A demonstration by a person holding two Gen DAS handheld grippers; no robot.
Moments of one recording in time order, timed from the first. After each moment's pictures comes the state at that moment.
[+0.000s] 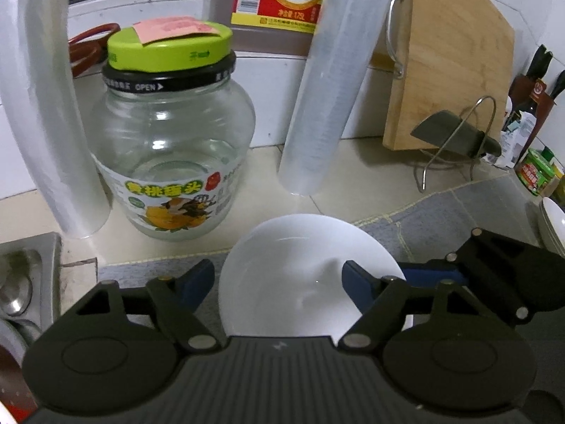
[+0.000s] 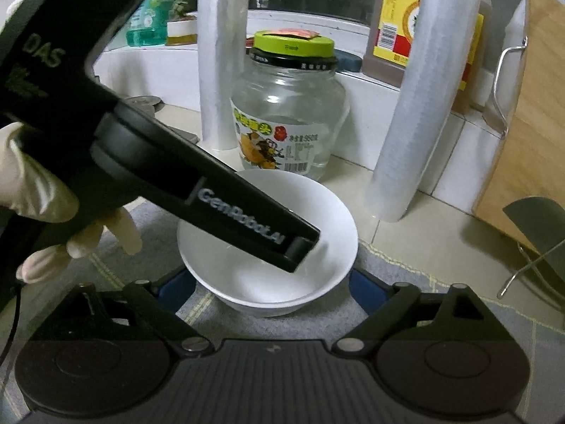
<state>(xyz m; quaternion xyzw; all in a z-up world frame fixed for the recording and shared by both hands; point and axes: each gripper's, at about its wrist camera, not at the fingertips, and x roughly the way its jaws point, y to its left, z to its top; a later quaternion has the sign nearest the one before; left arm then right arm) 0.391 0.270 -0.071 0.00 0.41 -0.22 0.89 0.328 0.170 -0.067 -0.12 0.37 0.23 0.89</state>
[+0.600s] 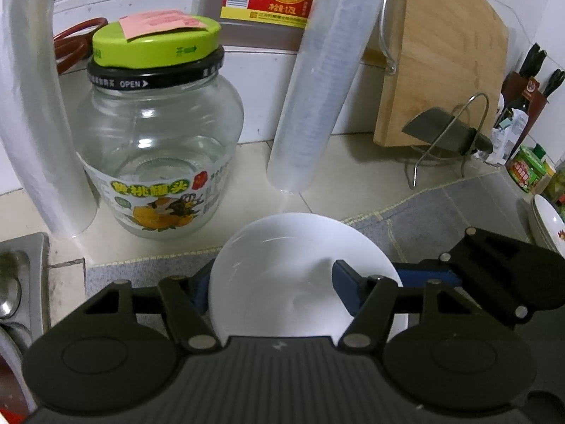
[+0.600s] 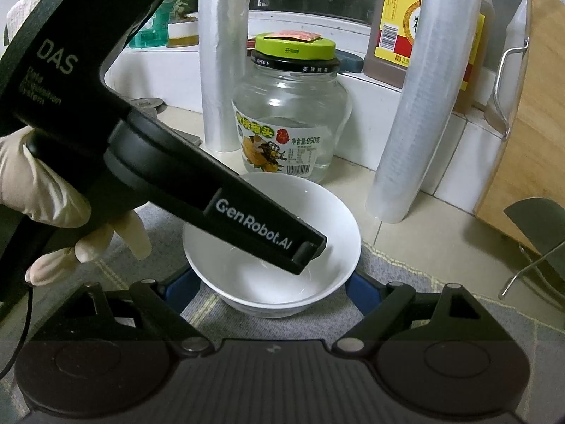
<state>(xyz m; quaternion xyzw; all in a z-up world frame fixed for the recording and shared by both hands) 0.394 0.269 -0.071 0.00 0.42 -0.24 0.88 0.331 0.169 -0.062 -0.12 0.38 0.23 0.89</state>
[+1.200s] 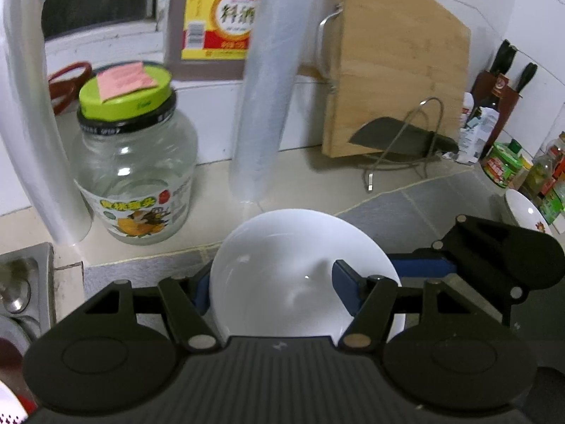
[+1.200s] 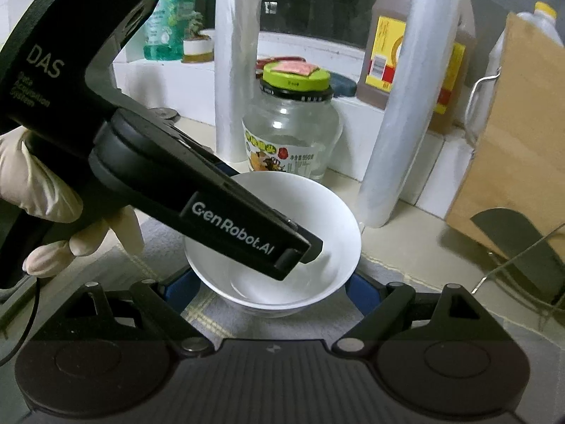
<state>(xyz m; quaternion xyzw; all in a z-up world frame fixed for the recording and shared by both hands) 0.351 0.250 -0.029 0.01 0.39 -0.26 0.88 0.299 0.145 -0.025 -0.13 0.36 0.24 0.89</state>
